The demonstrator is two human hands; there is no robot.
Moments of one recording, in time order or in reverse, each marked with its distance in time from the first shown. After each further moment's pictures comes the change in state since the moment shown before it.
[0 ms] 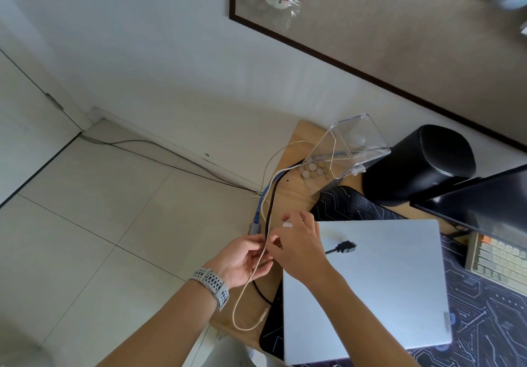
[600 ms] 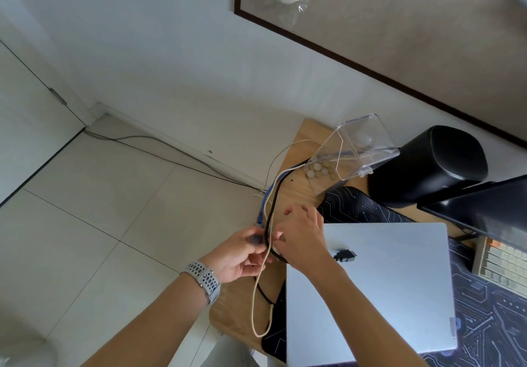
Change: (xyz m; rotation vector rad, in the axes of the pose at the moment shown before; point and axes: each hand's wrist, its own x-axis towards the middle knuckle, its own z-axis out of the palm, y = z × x) left_hand -0.003 0.015 -0.009 0.491 0.012 0.103; right_hand 0.021 -0.001 -0.003 -0.109 -0.025 0.003
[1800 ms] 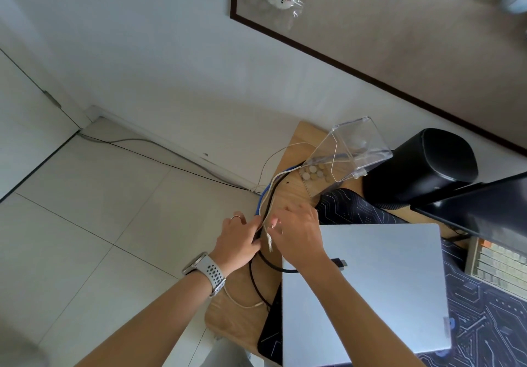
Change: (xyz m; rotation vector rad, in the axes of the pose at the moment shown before) left_hand 0.043 -0.008 -0.011 1.272 0.469 0.545; right_hand 0.008 0.000 0.004 0.096 0.275 -0.042
